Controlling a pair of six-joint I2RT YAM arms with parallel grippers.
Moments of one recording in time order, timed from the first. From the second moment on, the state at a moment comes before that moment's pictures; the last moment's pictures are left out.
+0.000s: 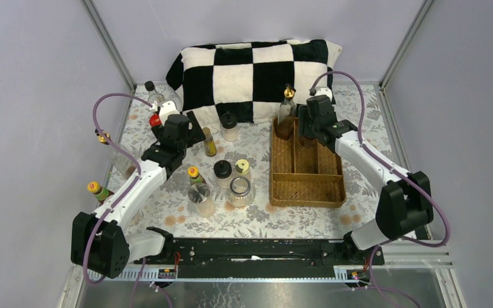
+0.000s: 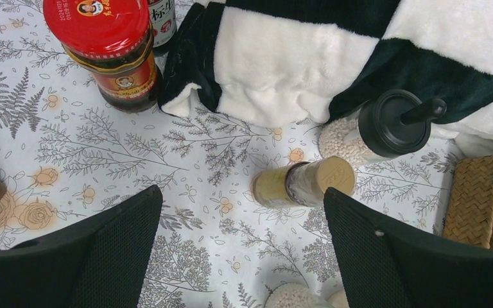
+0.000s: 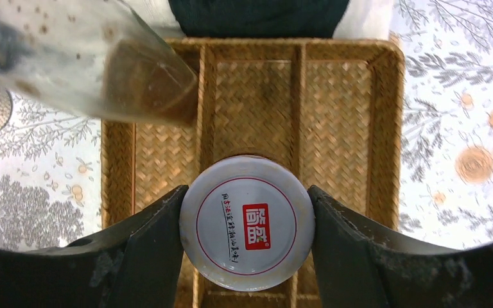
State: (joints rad) left arm -0.31 1.20 0.88 -0.26 -0.42 -0.52; right arm 0.40 1.48 1.17 -0.44 0.32 0.29
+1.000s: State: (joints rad) left arm -0.30 1.27 0.88 -0.19 -0.43 -0.51; right arm 0.27 1.88 1.36 -0.23 0.15 0.23
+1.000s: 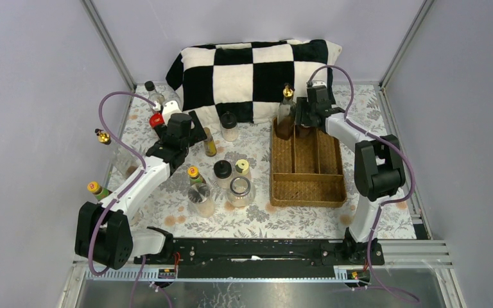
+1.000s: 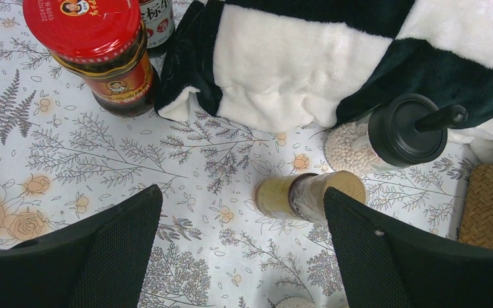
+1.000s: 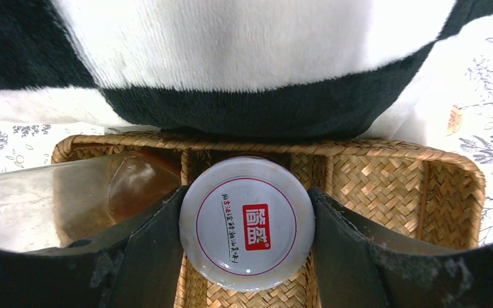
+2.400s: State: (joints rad) left arm -0.30 1.26 0.88 -0.19 -0.36 -0.50; right arm 0.69 1.26 1.19 -0.53 0.15 0.32
